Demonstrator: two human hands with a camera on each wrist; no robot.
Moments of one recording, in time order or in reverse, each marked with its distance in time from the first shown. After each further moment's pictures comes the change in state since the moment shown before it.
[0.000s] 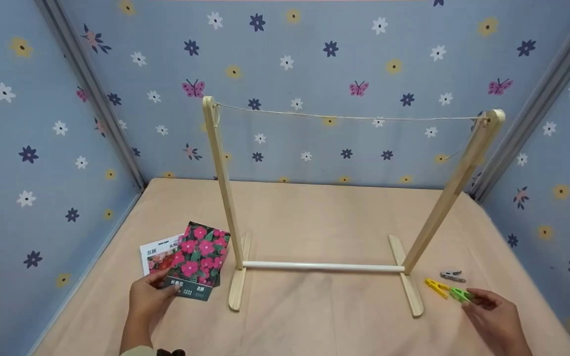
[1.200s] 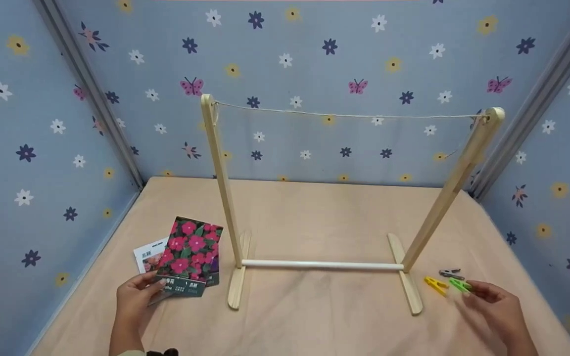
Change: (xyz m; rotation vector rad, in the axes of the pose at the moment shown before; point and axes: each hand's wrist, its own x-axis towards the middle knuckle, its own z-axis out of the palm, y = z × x) left_hand -0.008 -0.001 -0.019 -0.395 0.035 -0.075; right_hand -0.006 -0.023 -0.020 0.199 -0.111 0.065
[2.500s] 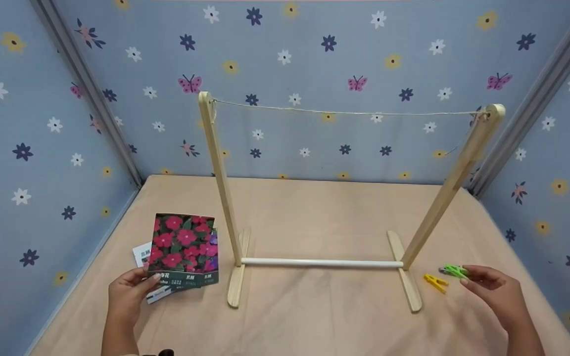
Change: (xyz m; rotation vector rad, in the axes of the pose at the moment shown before) left_hand 0.019 -0.020 -0.013 -0.186 -0.075 0.240; right_hand -0.017 -0.044 -0.002 0.023 -0.039 -0.306
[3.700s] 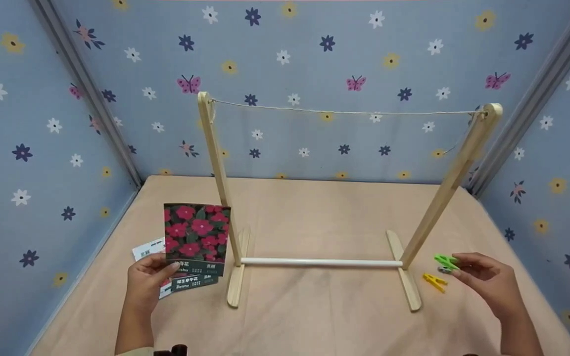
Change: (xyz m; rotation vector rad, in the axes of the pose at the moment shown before) left_hand -0.036 0.072 0.065 -0.081 -0.164 0.166; right_hand -0.006 -0.050 0.011 0.205 -0.073 -0.282
